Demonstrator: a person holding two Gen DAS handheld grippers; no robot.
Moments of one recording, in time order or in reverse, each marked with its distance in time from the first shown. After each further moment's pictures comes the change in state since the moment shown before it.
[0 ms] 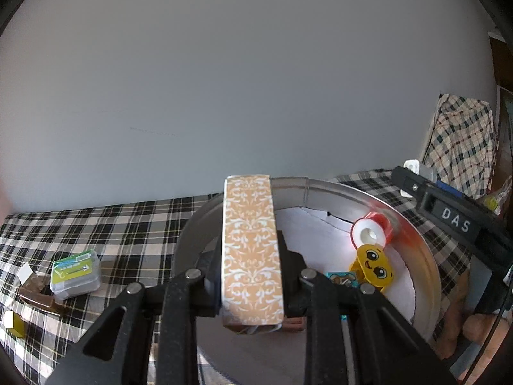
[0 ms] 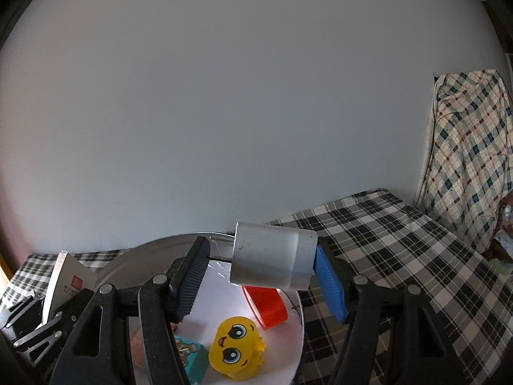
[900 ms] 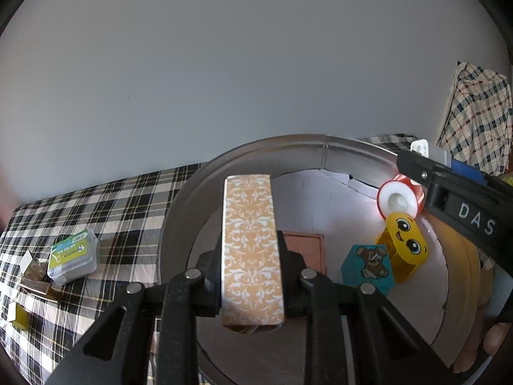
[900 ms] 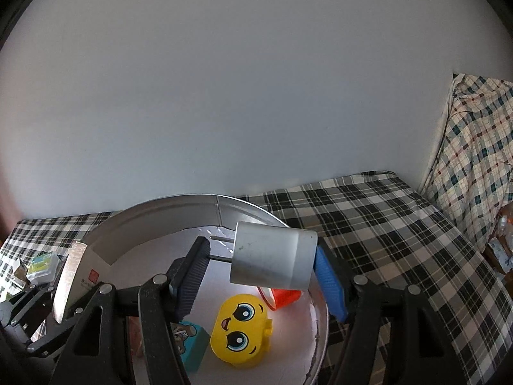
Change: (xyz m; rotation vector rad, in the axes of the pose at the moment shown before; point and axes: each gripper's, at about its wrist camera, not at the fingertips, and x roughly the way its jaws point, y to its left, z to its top) left arm 0.033 -0.012 -0.014 0.040 0.136 0.082; right arm 0.024 0.020 -0.013 -0.086 0.148 -0.020
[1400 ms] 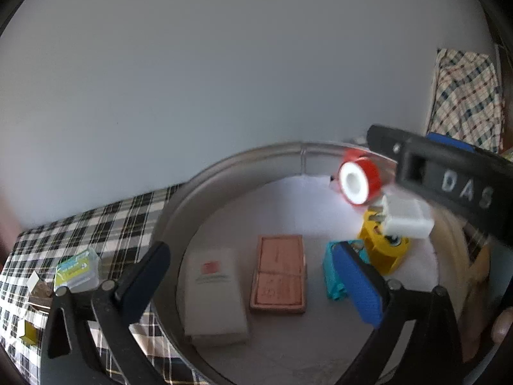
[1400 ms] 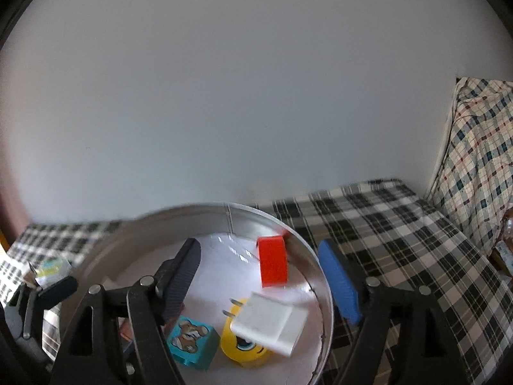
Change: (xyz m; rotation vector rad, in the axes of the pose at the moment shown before) left arm -0.020 -0.019 -0.003 0.086 -0.075 -0.016; right arm -0.016 -0.001 0.002 0.018 -0.079 0.044
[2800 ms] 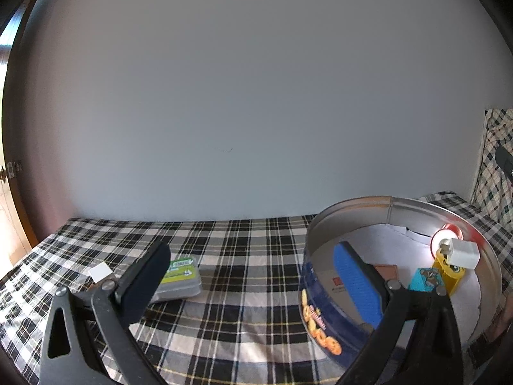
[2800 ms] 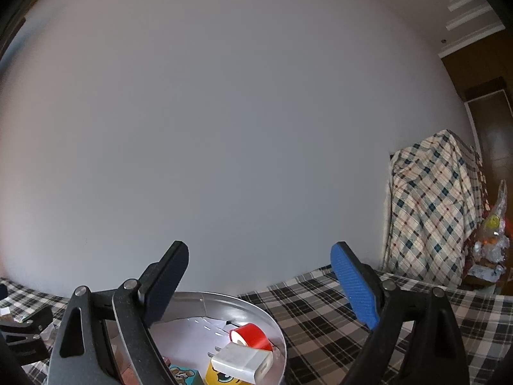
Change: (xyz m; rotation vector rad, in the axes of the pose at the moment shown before) left arm -0.045 0.103 -0.027 -0.173 -0.228 0.224; right arm -0.075 0.007 -0.029 0.051 -0.521 -0.199
